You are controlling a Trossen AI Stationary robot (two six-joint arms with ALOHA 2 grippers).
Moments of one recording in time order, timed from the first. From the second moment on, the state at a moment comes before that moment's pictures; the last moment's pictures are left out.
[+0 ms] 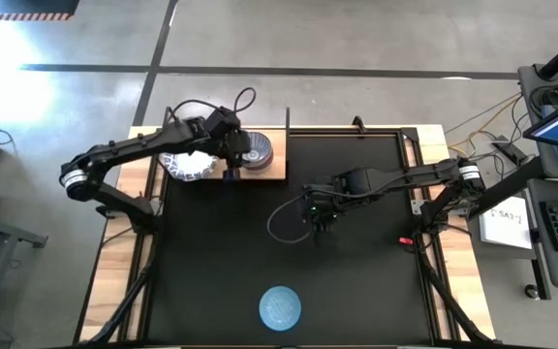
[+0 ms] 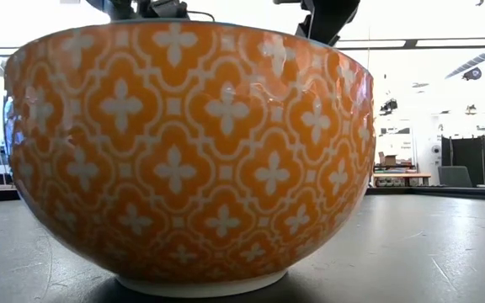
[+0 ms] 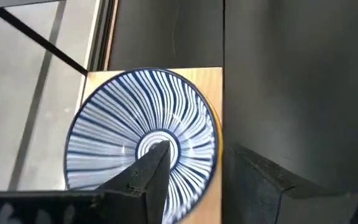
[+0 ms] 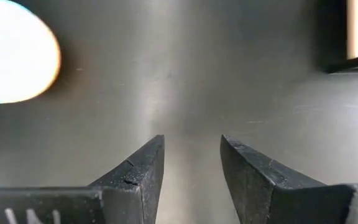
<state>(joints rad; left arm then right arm) 0.50 1.41 1.17 -0.65 0.09 0.49 0.10 1.69 1.58 -1.06 -0.05 0.12</state>
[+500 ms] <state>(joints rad) 0.38 1.35 1.16 -0.78 0.40 0.21 0.25 1.70 1.58 -0.85 -0.11 0.26</state>
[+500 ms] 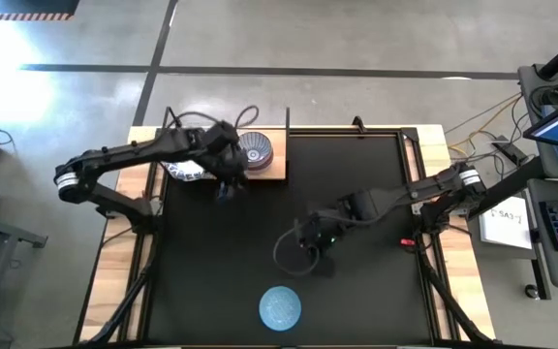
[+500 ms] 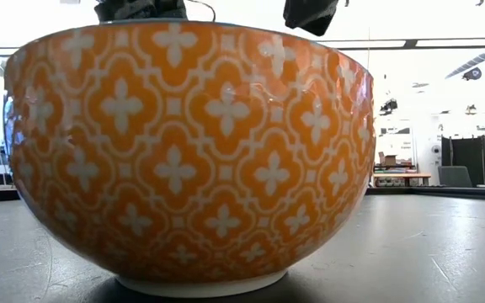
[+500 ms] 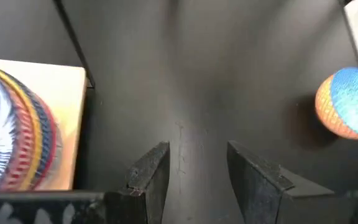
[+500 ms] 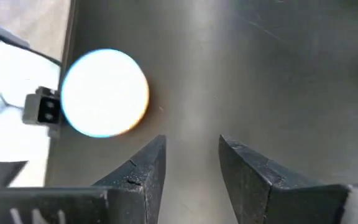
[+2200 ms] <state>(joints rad) -0.17 1.21 1.12 -0.64 -0.04 -0.13 0.45 2.10 1.56 -0.60 -0.02 1.04</state>
